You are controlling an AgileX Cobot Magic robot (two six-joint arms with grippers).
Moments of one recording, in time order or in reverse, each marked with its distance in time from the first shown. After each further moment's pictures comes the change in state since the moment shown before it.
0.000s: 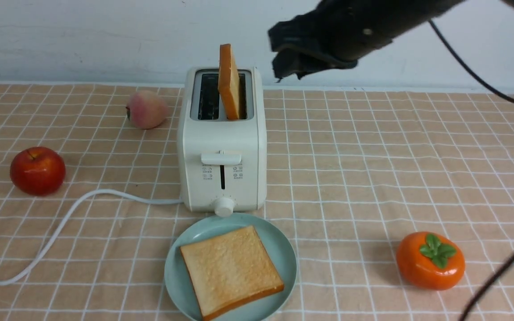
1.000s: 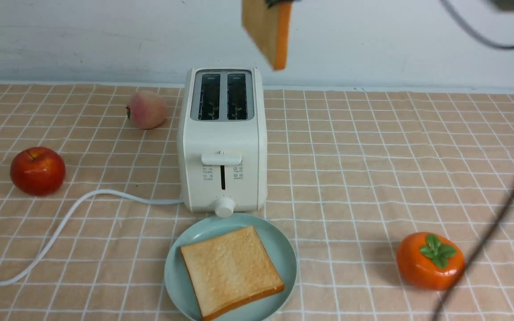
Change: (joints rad) right arm 0.078 0.077 -0.443 -0.309 0.181 0.080; left arm 0.000 -0.017 0.099 0.036 0.028 0.000
